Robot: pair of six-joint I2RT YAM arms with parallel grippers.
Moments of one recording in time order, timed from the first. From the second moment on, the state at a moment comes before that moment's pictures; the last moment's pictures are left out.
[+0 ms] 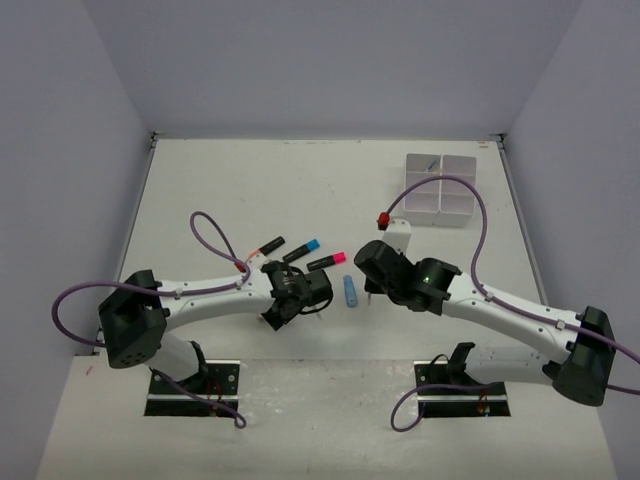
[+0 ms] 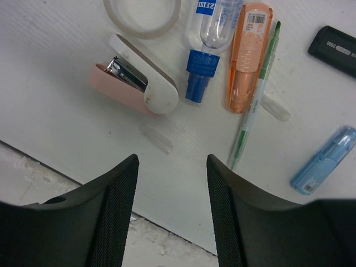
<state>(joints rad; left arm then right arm) -1.13 1.49 0.99 -1.10 -0.49 -1.91 1.01 1.16 0.93 -0.72 0.54 0.90</state>
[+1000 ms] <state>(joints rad) -1.12 1.60 0.87 -0.94 -0.44 -1.91 1.01 1.22 0.91 -0.67 0.53 0.85</state>
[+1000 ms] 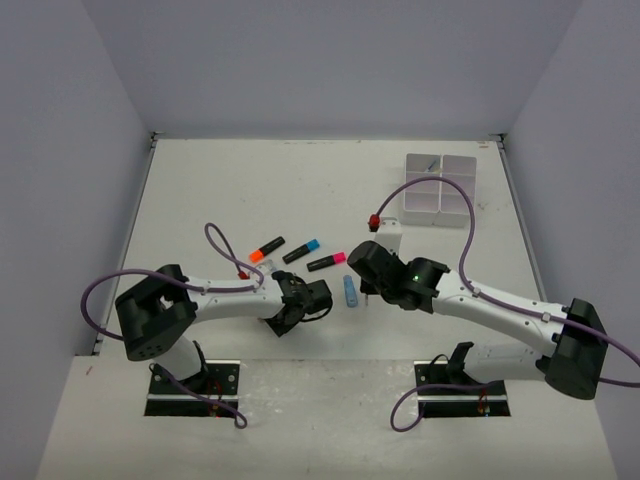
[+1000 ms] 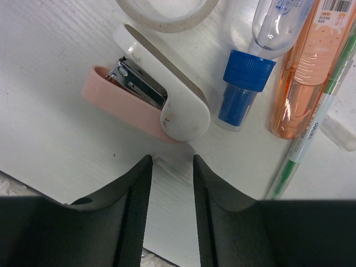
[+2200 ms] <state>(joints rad) -1.17 0.98 0.75 0.07 -0.63 -0.74 1.06 0.71 0.34 0.29 -0.15 0.76</state>
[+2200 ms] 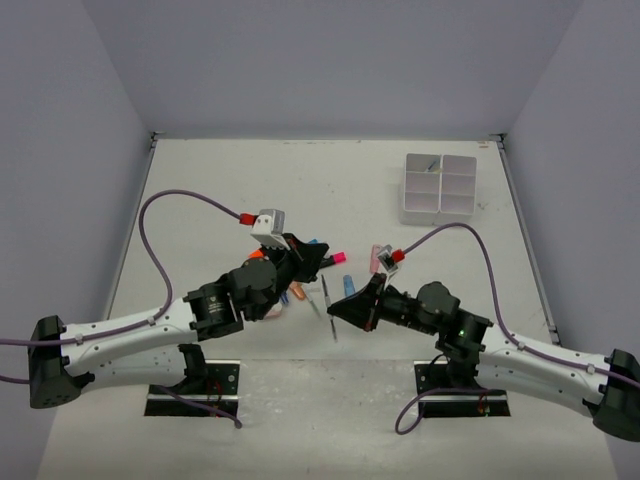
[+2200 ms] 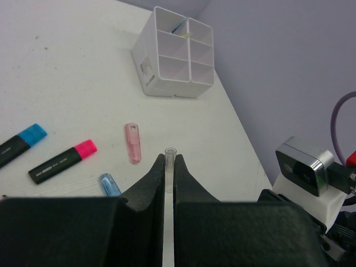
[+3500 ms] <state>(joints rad) -1.17 0.99 0.73 0.22 -0.48 -0.64 1.07 0.62 0.35 0.21 0.04 0.78</state>
